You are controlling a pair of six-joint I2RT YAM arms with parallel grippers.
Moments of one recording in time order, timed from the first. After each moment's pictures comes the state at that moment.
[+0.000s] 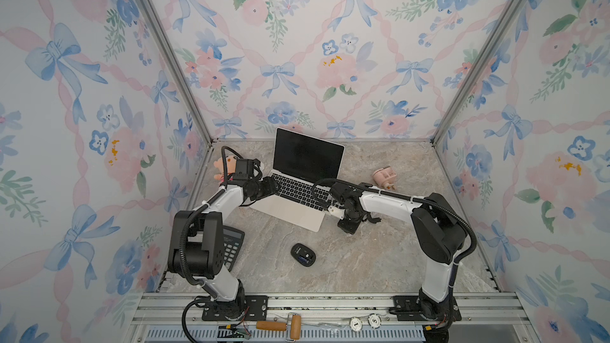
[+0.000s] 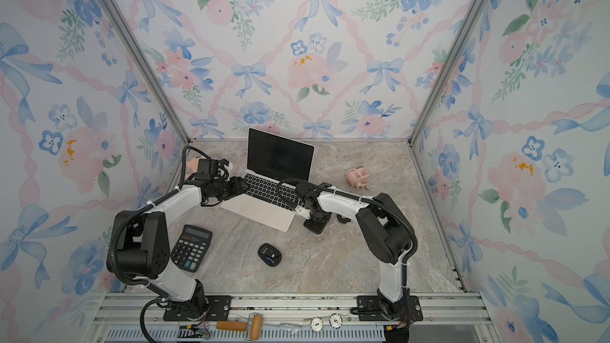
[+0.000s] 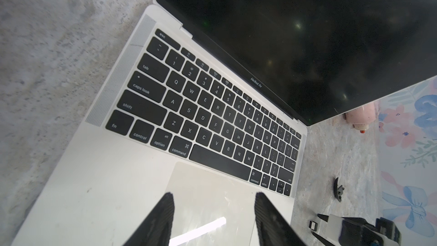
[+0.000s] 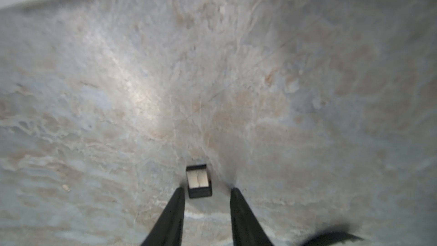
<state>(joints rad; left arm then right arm) -0.06 1.62 1.01 -0.31 0.41 -0.37 0.72 1.92 1.28 -0.88 0.03 -0.31</state>
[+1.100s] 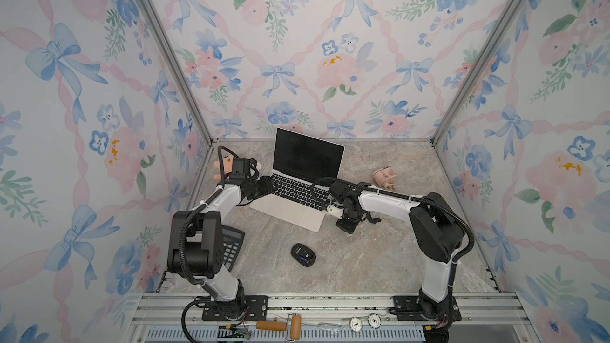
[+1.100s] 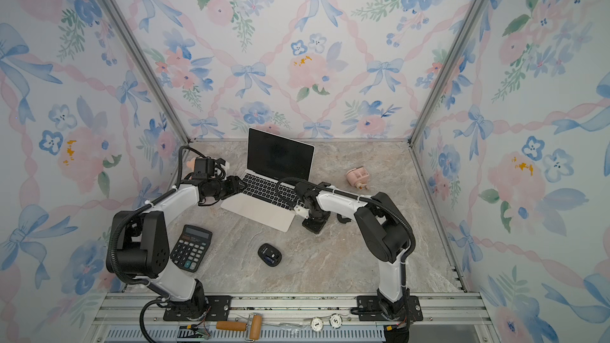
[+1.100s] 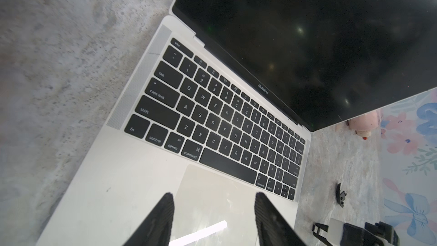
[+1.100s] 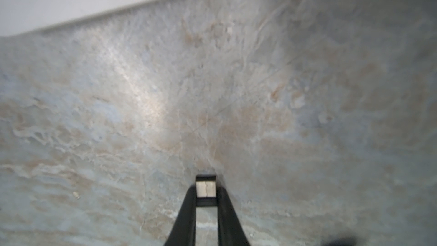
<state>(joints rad) -0.02 1.63 1.02 -0.32 0.42 -0.36 0.71 1.93 1.29 -0.87 0.00 -0.30</state>
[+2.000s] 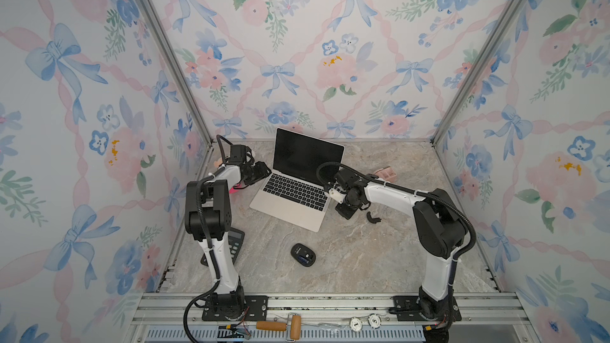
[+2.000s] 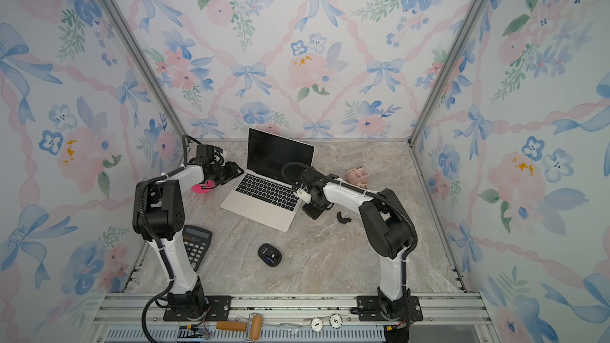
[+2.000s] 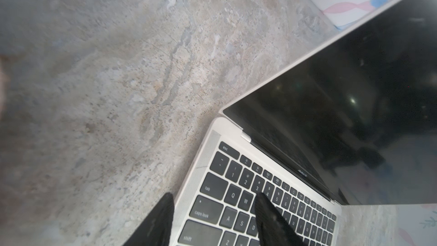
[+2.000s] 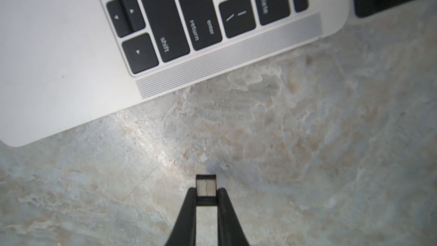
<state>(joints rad) 0.05 2.03 1.39 -0.32 0.42 -0.36 0.61 1.96 1.37 -0.73 -0.05 -0.27</state>
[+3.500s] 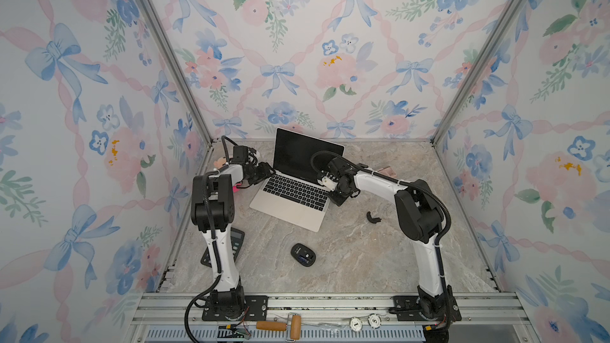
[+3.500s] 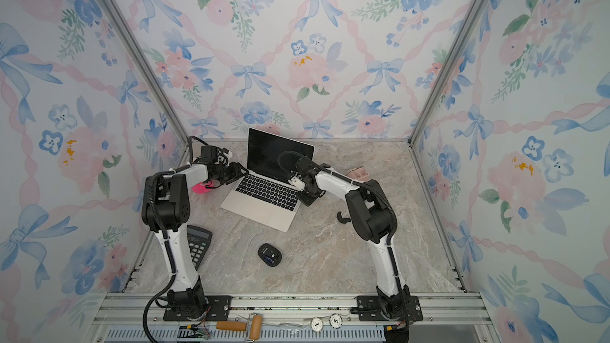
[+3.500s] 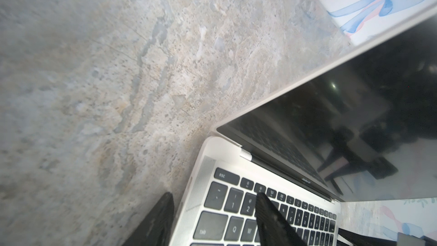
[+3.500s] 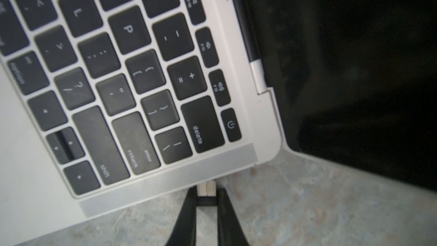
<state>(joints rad) 0.06 2.15 1.46 -0.30 0.53 -0.32 0.58 2.18 1.65 -0.76 -0.06 -0.29</state>
